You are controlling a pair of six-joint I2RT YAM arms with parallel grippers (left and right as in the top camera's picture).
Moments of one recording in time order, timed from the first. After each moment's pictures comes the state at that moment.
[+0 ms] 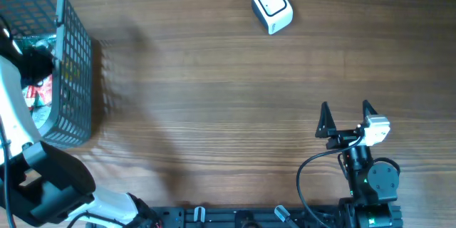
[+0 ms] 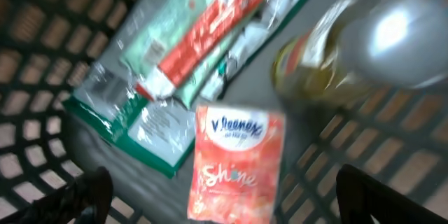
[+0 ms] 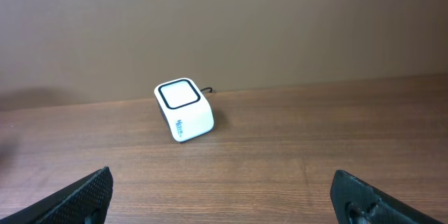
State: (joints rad) left arm 0.57 1.75 1.61 -1.08 -0.12 -0.12; right arm 0.08 0.02 0.01 0.00 0.00 0.12
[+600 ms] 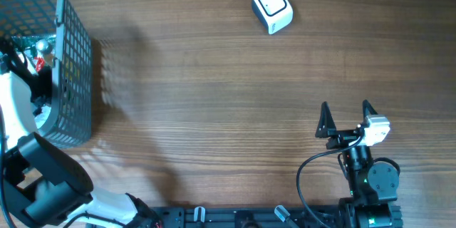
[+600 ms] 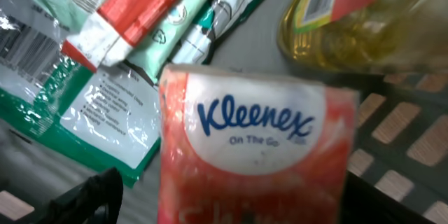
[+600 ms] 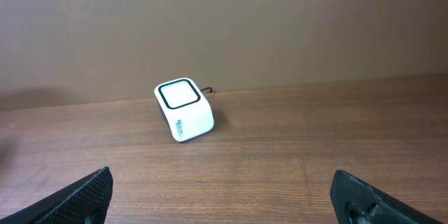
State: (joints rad) left arm 0.62 1.75 1.36 -0.90 -0.02 -0.12; right arm 0.08 0.02 0.01 0.00 0.00 0.12
